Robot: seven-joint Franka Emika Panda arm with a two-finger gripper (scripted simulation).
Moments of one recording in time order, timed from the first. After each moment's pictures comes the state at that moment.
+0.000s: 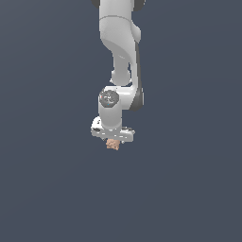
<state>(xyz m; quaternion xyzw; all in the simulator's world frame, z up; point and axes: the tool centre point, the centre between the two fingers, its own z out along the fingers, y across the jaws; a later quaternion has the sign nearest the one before) -0.014 -0.040 0.047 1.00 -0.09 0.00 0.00</state>
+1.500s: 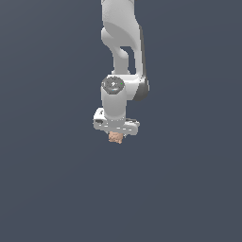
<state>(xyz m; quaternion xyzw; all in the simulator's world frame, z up) -0.023 -0.024 0.093 1.00 -0.09 0.00 0.00</state>
